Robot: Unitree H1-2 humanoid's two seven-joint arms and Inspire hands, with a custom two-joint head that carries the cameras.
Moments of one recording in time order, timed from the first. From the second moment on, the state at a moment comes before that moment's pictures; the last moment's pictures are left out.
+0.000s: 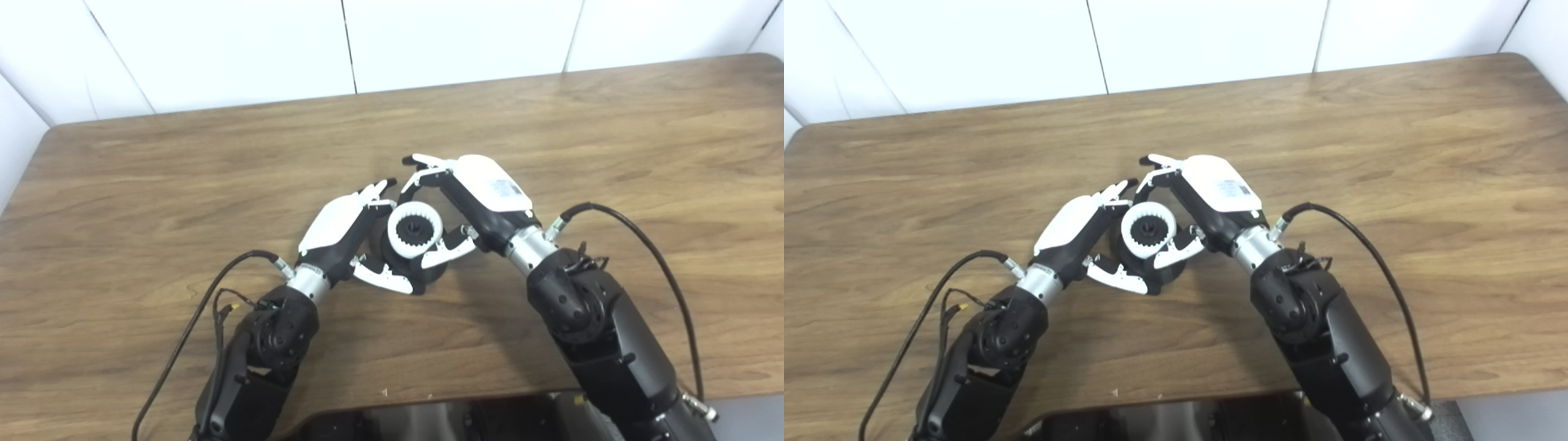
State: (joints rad) left arm -0.19 0.17 -0.36 -0.07 0.65 0.11 -0.23; right arm -0.24 -0.20 0.38 -0.33 -0.87 0.25 0.39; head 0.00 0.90
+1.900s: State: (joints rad) left arm -0.19 0.17 -0.35 -0.08 0.63 0.10 -0.24; right arm -0.29 -0.40 0.20 -0.37 -0.76 0.37 0.62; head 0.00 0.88
